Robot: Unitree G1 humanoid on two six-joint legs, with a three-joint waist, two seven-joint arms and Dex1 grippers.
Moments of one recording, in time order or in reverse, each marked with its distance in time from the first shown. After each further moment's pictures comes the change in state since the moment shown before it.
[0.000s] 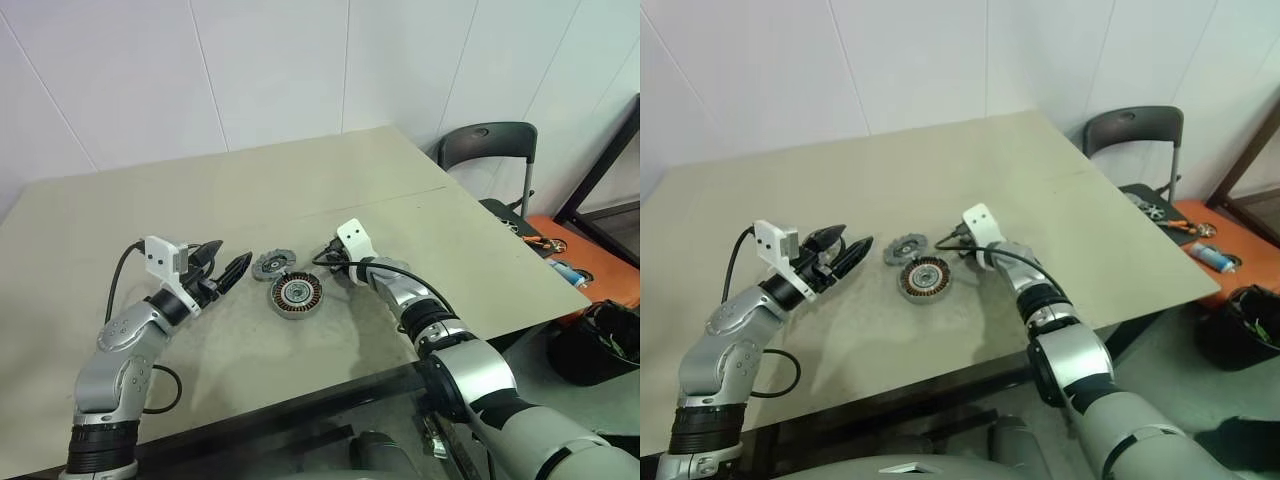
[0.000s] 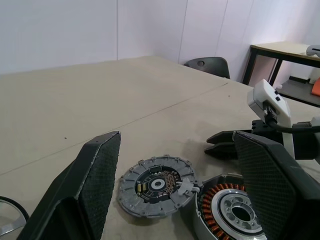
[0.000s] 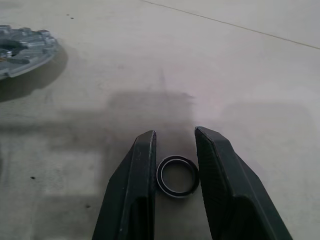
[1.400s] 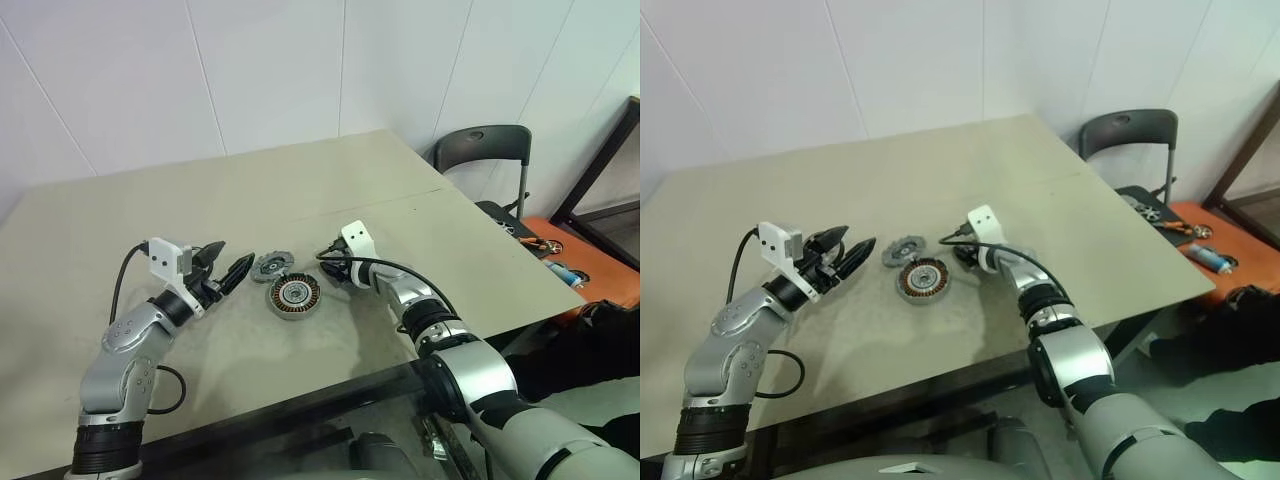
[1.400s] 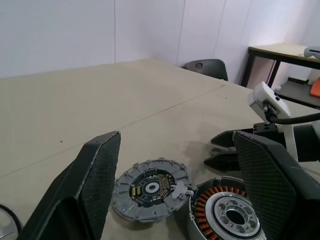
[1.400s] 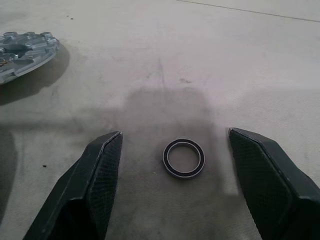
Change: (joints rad) left arm -0.001 -0.019 -0.007 0.000 0.021 -0.006 0.004; right arm 0.008 0.008 -0.033 -0.027 0.025 0.096 0.048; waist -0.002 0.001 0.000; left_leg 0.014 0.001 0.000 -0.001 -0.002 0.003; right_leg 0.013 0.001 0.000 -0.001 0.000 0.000
